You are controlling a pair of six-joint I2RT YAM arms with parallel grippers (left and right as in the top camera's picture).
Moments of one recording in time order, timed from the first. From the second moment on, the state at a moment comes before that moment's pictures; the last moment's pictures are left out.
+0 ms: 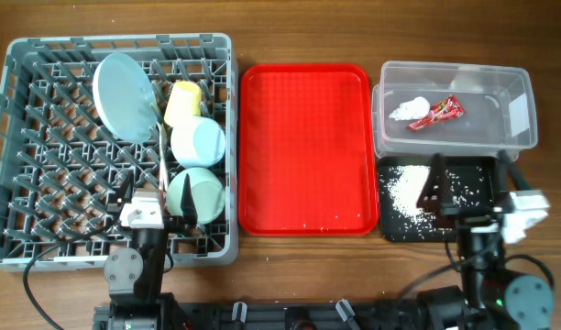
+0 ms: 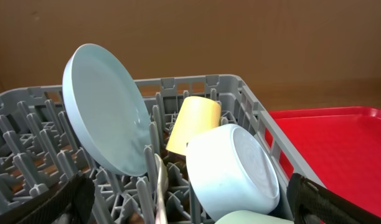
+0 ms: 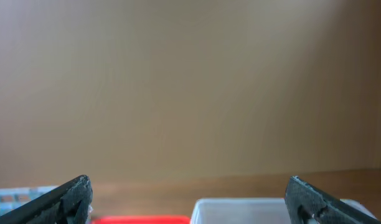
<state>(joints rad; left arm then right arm) 0.03 0.01 0.01 -0.07 0.06 0.04 0.15 0.13 0.42 -0.09 0.08 0.10</state>
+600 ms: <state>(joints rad) 0.03 0.01 0.01 -0.07 0.06 0.04 0.09 0.02 0.03 0.11 -0.20 -0.08</state>
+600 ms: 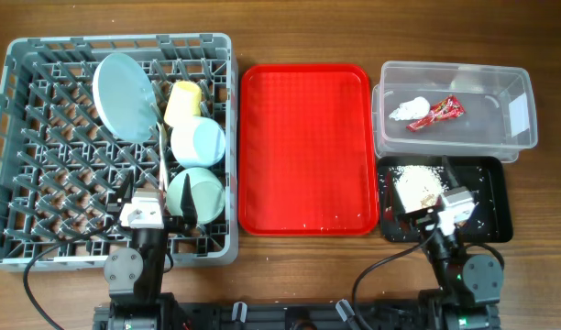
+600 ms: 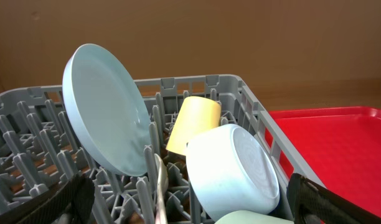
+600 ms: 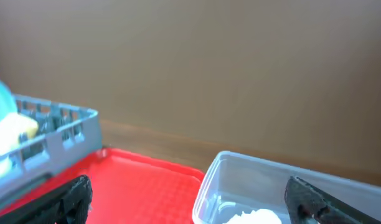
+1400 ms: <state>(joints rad) 0.03 0.01 0.01 -0.07 0.06 0.04 -0.07 0.02 0.01 0.01 -0.22 -0.19</state>
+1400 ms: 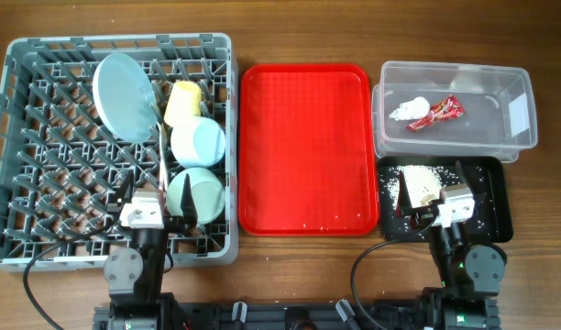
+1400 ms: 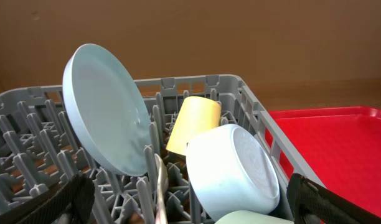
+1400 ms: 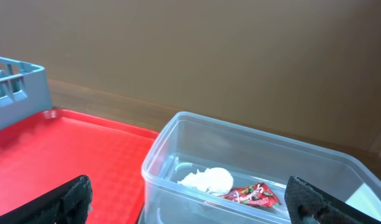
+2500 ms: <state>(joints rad) 0.03 0.01 0.01 -0.07 0.05 0.04 -0.04 0.08 0.01 0.00 -0.14 -0.19</state>
